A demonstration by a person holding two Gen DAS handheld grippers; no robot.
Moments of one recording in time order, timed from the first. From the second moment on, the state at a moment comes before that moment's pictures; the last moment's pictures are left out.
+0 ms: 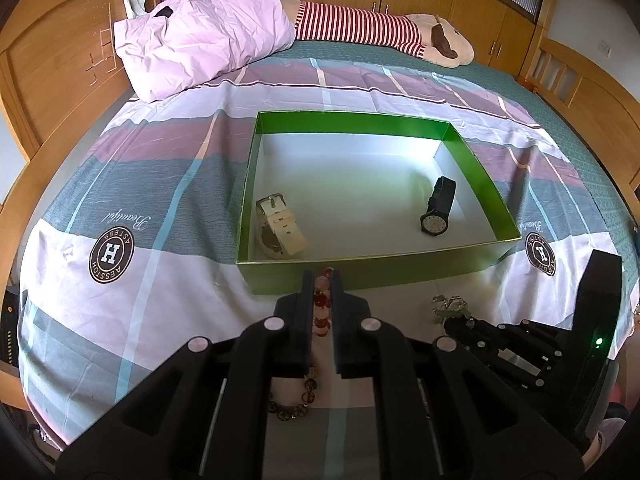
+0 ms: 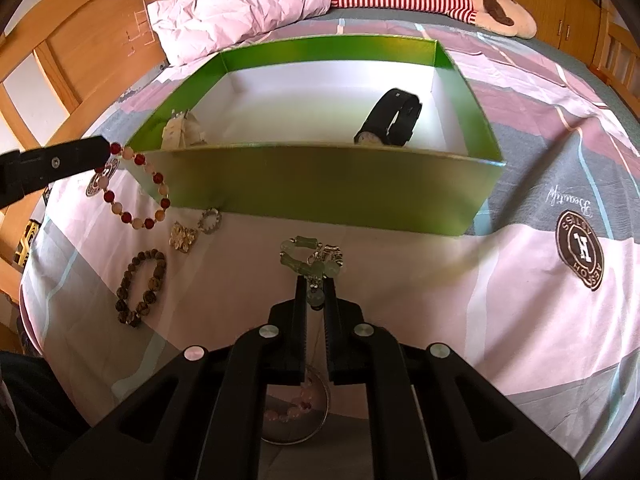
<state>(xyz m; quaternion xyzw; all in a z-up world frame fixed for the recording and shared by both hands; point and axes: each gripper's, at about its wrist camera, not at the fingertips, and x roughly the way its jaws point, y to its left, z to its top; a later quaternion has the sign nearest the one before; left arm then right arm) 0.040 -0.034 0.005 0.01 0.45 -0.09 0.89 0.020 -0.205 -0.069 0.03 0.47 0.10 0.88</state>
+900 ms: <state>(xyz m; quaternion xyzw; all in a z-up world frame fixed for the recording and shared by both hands) 0.106 -0.022 0.018 -0.09 0.45 -0.15 0.88 0.079 -0.231 -0.015 0.10 0.44 0.10 0.89</state>
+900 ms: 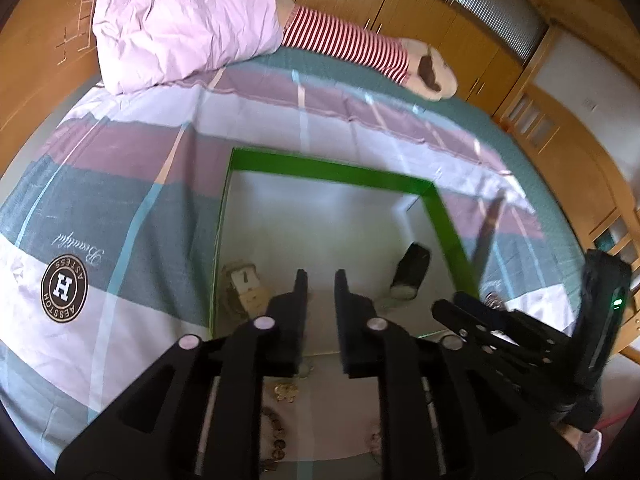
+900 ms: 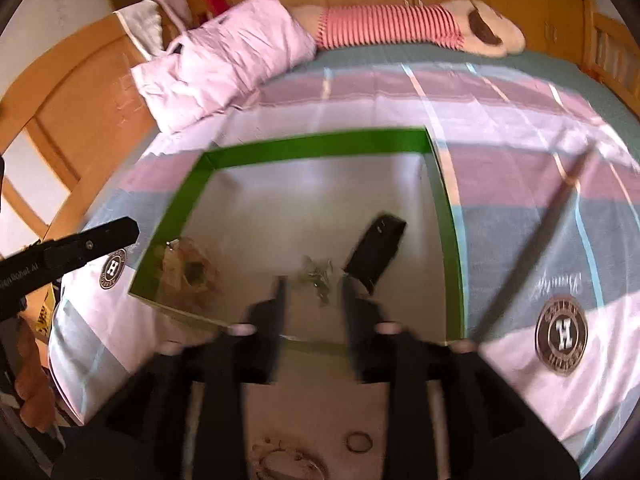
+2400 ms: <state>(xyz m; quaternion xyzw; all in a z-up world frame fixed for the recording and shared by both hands) 0.061 -0.011 -0.094 0.02 0.64 -0.06 0.77 0.014 -0.201 -0.049 0.04 0.47 0.13 0.87</state>
